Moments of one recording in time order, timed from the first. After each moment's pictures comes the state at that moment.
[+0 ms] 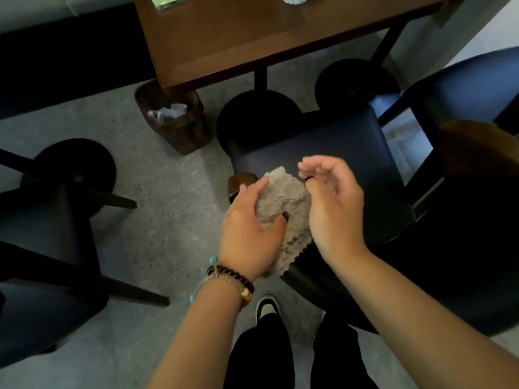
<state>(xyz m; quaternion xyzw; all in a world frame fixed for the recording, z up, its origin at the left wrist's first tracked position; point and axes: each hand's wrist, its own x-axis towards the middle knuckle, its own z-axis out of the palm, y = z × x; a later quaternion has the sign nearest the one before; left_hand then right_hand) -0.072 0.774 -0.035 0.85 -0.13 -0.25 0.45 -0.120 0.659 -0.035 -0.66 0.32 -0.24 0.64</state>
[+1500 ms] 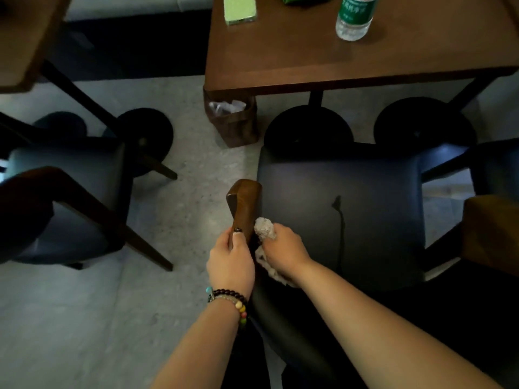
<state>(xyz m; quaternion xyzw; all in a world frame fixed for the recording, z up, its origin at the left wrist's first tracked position) -0.132 0.722 -0.046 0.81 0.33 -0.12 0.47 -0.116 0.627 -0.107 -0.81 0.20 0.30 0.46</state>
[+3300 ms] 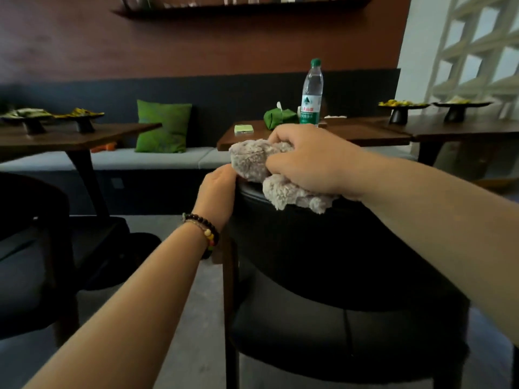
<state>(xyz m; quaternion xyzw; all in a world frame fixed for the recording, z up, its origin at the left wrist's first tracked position) -0.161 0.757 -0.114 0.80 -0.17 0.15 0.55 -0.254 0.612 -0.026 -0.93 -0.13 -0.12 0.31</state>
